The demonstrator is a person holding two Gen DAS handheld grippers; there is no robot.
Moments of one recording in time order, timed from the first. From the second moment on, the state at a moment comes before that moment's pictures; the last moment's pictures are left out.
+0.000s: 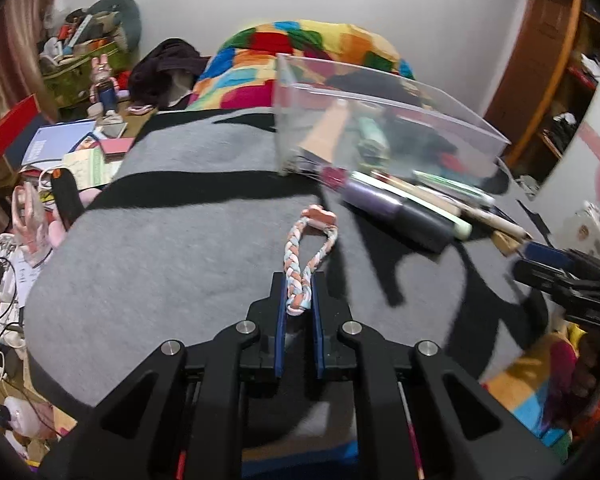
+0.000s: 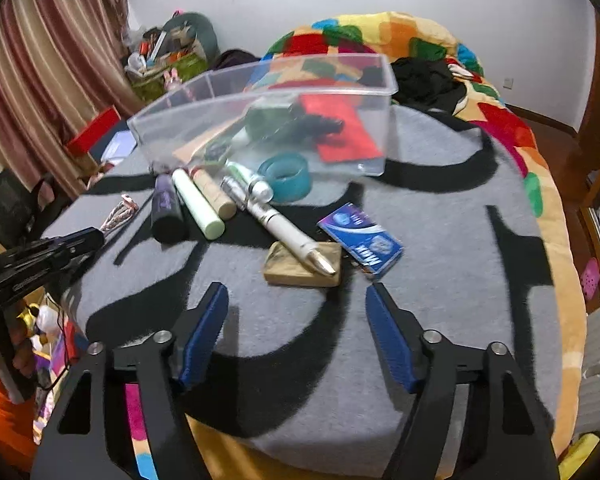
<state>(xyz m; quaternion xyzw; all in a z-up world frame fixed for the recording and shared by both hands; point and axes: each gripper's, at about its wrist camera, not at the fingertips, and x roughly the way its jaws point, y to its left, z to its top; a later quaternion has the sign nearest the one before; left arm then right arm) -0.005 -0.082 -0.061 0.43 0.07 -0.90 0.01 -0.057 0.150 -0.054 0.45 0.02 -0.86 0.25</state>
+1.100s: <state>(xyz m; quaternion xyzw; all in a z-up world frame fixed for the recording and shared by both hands) -0.035 -0.064 0.048 0.29 0.07 -0.95 -0.03 -0.060 0.162 0.034 0.31 0.01 -0.92 0.22</state>
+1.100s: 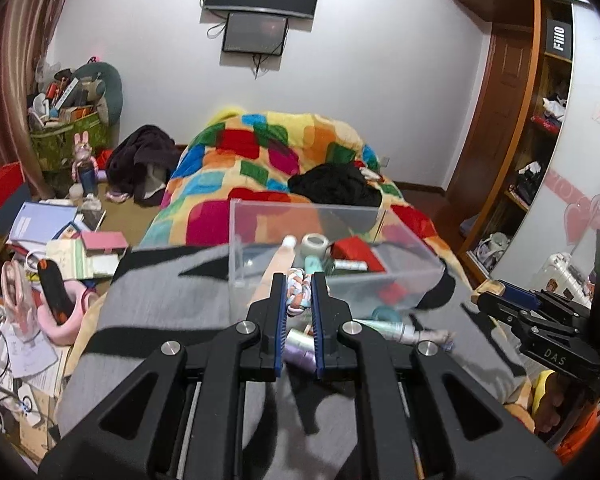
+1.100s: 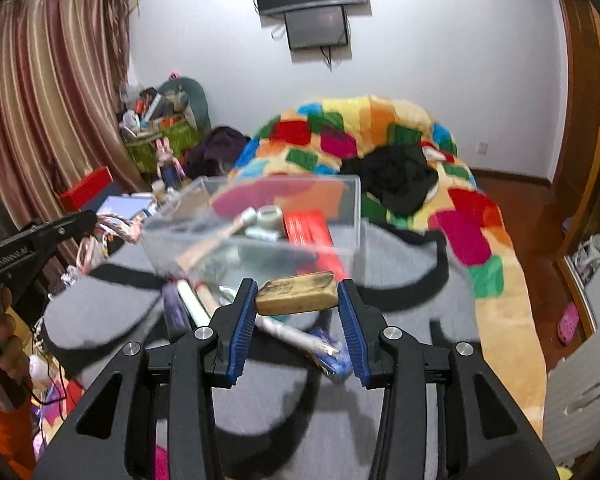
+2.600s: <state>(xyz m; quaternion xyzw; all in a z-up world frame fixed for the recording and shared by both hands) -0.118 -0.034 0.015 0.35 0.03 -0.94 -0.02 -0.152 0.113 0.016 0.36 0.05 -0.90 0.24</state>
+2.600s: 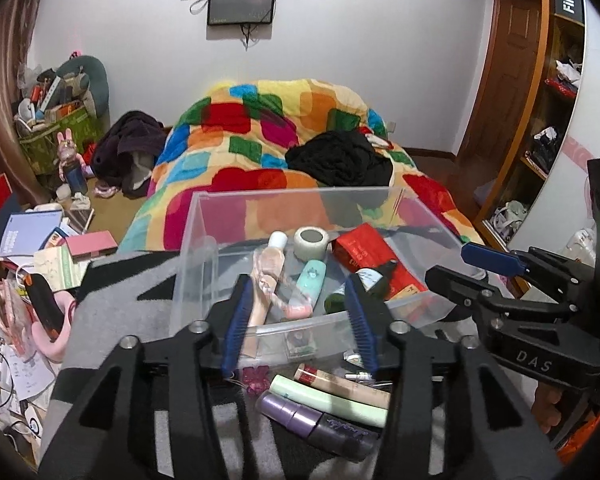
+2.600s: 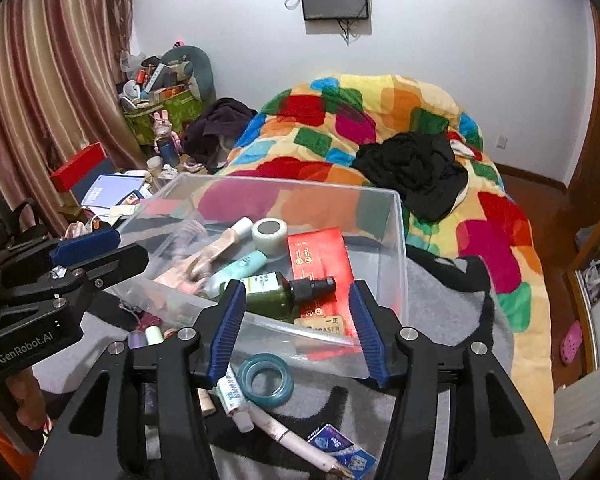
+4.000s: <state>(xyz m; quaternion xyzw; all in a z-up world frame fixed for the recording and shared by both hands) -0.041 -0.065 -0.051 0.42 0.08 -0.90 0.02 -0.066 0.142 -0.051 0.42 0.11 -0.83 0.35</state>
